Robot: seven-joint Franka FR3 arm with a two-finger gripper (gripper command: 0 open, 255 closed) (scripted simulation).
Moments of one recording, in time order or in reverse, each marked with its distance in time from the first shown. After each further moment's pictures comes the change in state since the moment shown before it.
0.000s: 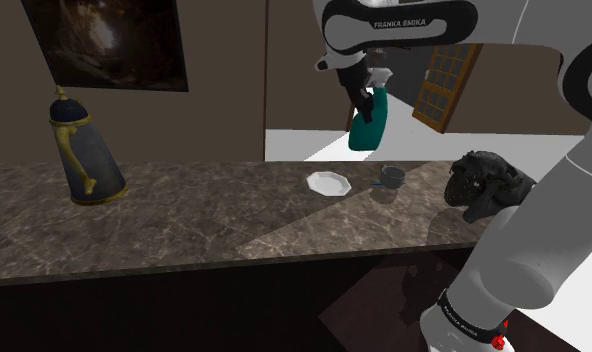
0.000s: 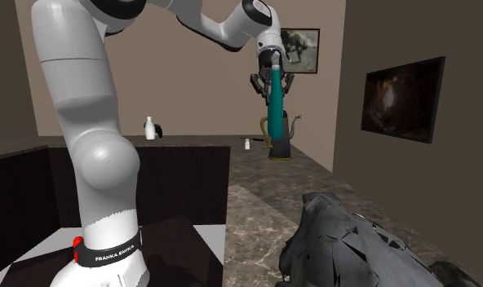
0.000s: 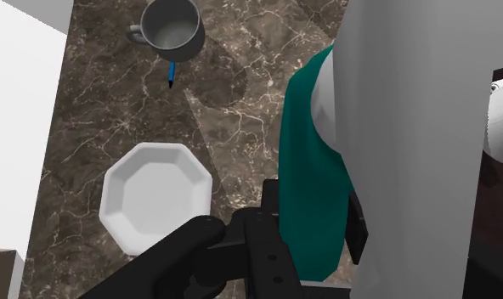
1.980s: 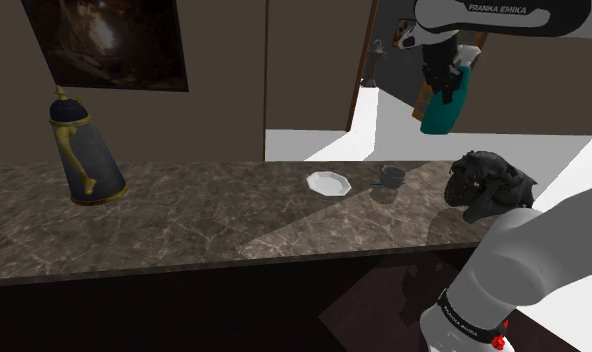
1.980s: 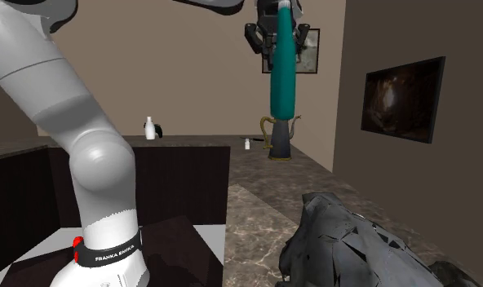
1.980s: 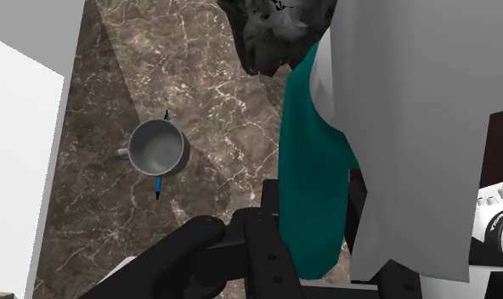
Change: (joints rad) arm -0.110 -0.349 -0.185 -0.170 -0.168 -0.029 -0.339
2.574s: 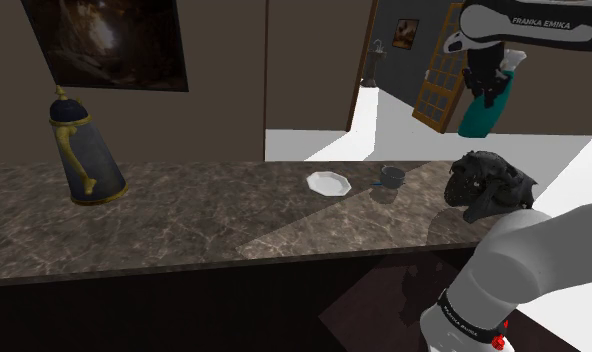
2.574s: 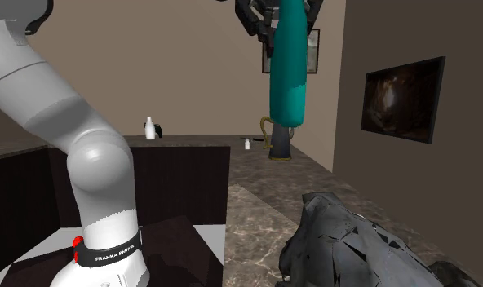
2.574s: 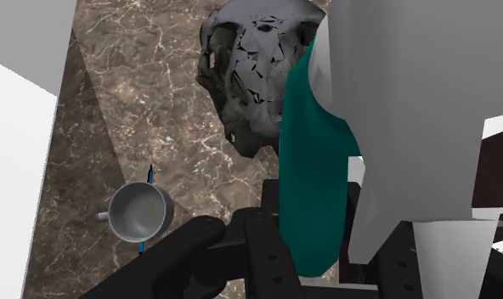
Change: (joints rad) arm -0.065 -0.152 -0.141 -0.101 -0.126 0.063 -0.178
